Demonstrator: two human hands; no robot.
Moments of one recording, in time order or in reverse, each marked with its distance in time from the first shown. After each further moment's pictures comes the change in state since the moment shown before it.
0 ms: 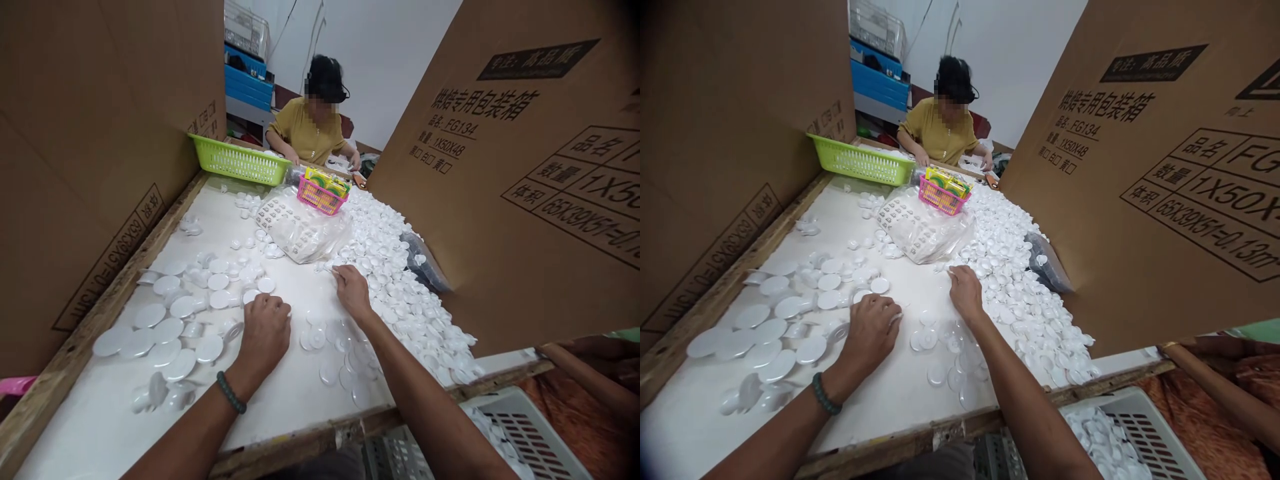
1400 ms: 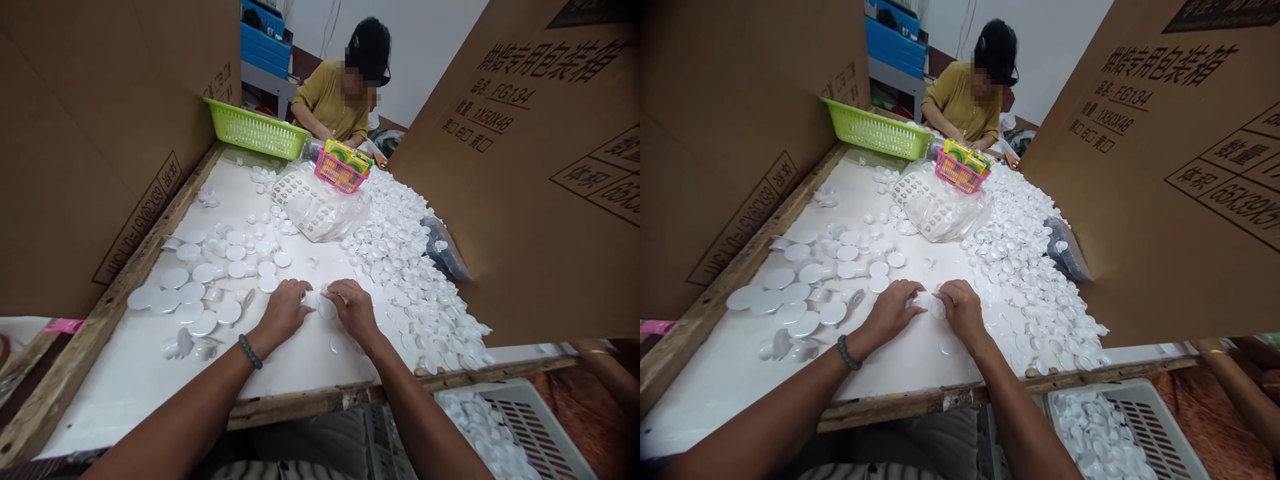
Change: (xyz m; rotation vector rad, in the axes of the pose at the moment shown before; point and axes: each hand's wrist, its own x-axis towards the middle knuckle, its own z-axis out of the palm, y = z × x) left_hand -0.005 -0.002 0.014 -0.409 -0.188 -0.058; right_hand -0.070 -0.046 -0.006 0.162 -0.135 -0.124
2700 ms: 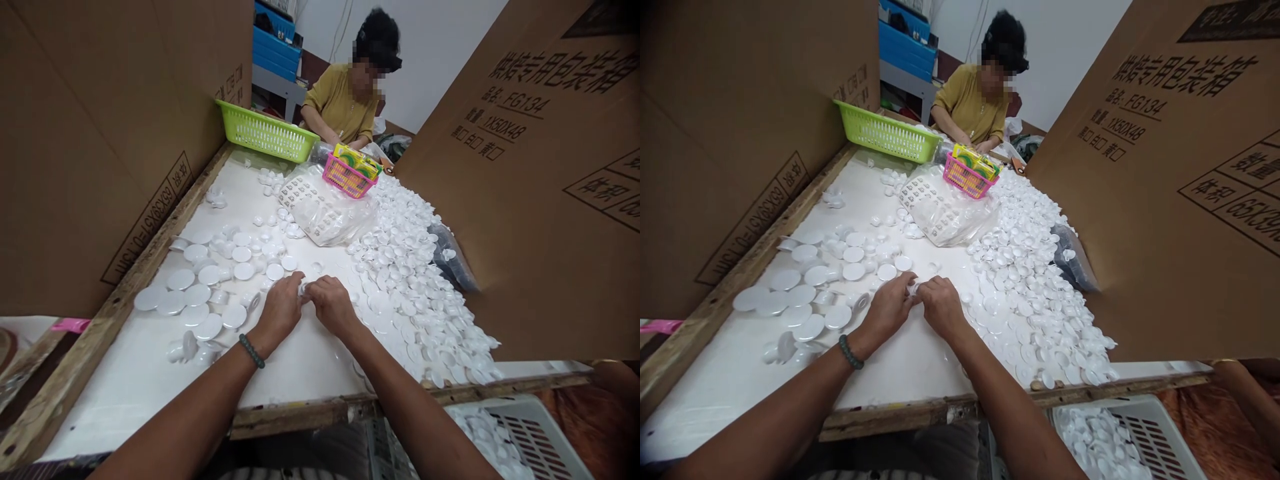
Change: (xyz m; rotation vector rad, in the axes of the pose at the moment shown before) left_hand 0.008 -0.011 -0.005 0.027 0.159 -0.087; right_hand 0.029 -0.018 0.034 -0.115 -0.231 -0.207
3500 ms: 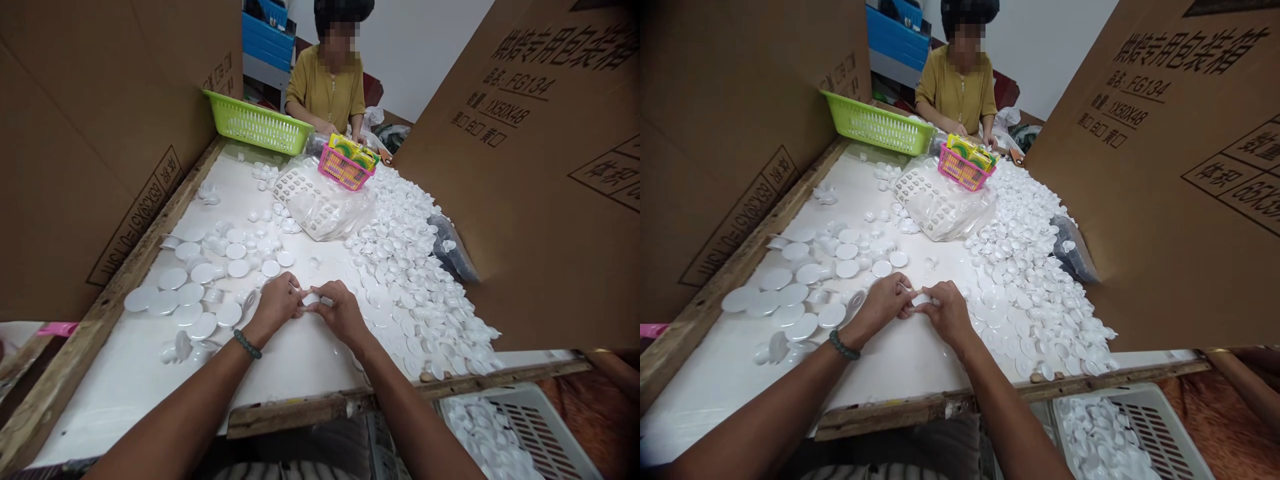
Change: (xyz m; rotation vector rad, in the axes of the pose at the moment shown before) left_hand 0.008 0.010 -0.007 -0.652 -0.239 -0.555; right_hand -0.024 -0.001 -0.008 0.218 0.049 0.256
